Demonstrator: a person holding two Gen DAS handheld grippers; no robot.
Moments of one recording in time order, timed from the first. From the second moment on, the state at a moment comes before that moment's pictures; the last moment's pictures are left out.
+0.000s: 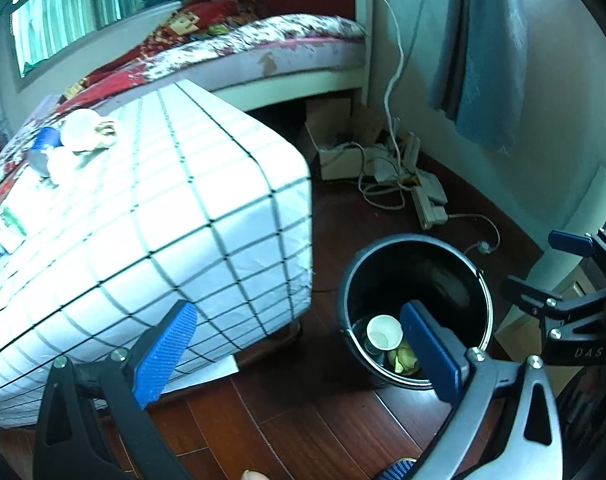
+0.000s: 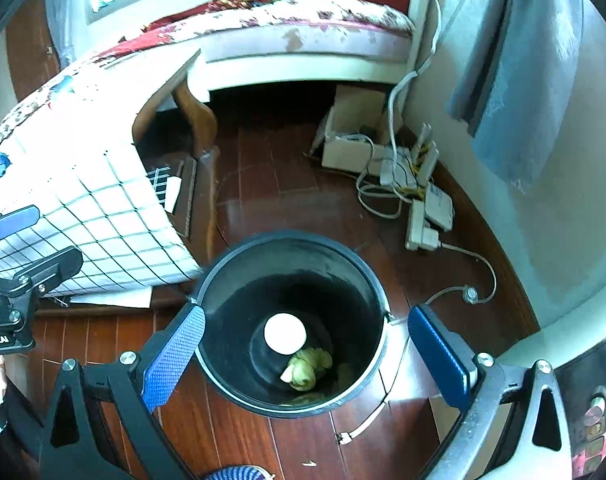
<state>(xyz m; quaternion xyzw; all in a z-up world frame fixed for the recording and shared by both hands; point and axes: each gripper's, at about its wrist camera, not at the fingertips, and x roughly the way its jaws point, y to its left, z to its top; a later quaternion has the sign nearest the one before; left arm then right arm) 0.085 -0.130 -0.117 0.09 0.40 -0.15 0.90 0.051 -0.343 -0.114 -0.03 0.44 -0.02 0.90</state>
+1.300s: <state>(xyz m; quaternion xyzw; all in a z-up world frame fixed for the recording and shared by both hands) 0.094 0.222 -0.074 -0.06 0.33 0.18 0.92 0.182 0.047 -0.060 -0.10 0.36 0.25 0.89</state>
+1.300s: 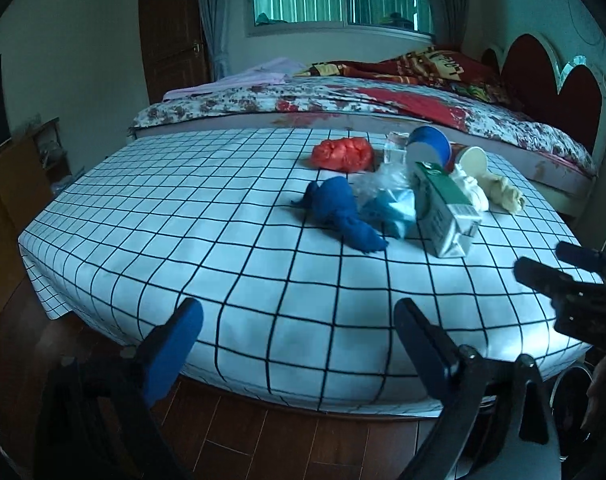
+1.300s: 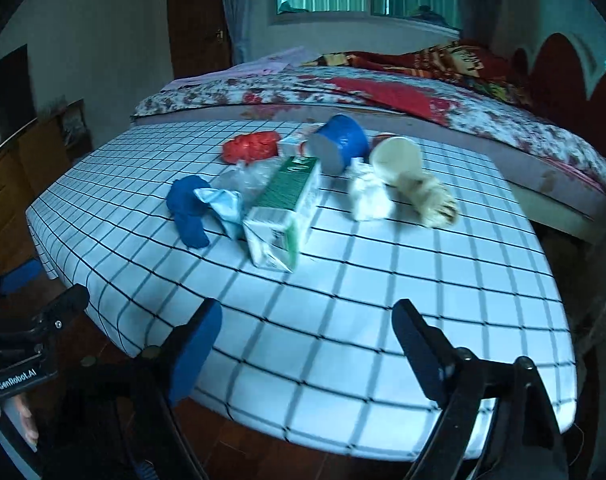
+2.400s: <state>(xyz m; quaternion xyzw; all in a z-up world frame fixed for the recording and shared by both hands) 0.229 0.267 -0.109 -0.10 0.39 0.10 0.91 0.292 0.079 -0.095 -0.08 0.39 0.27 0.88</state>
